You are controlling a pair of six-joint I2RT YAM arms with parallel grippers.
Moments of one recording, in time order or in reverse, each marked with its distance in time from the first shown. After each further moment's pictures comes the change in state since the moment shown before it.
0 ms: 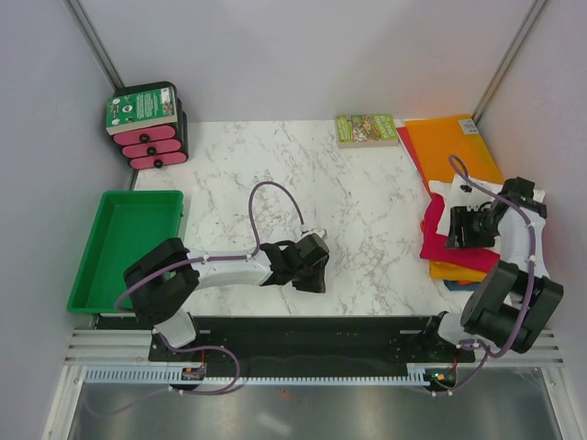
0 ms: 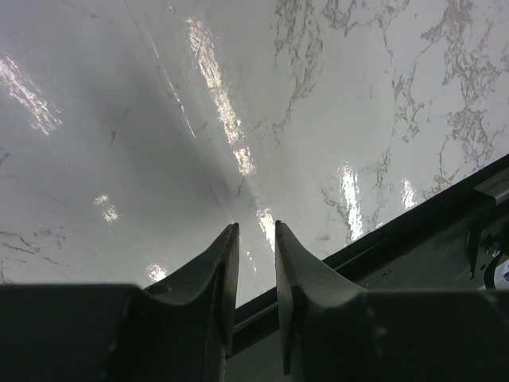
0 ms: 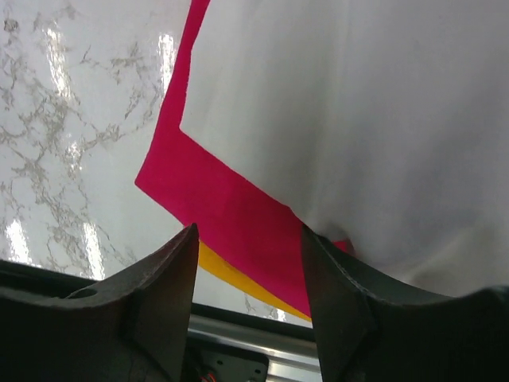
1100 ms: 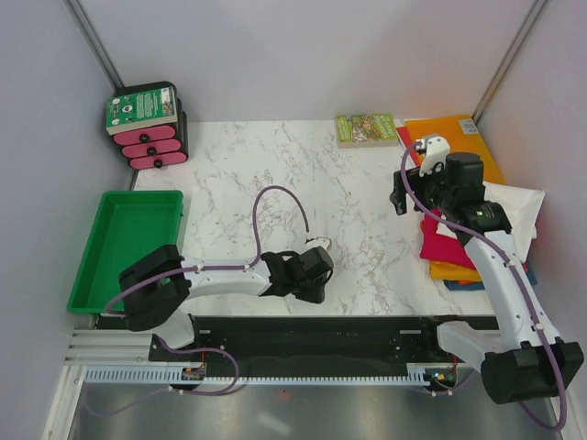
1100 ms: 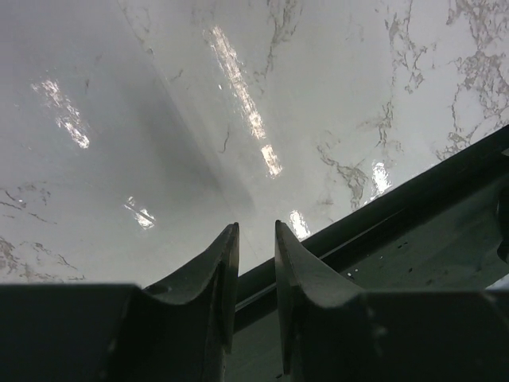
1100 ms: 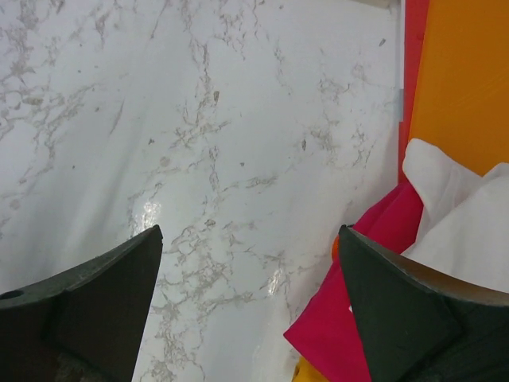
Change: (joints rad) left arm -0.096 -0.047 -0.013 -0.052 -0.087 0.017; right arm 0.593 -0.257 0.125 0.299 0.171 0.371
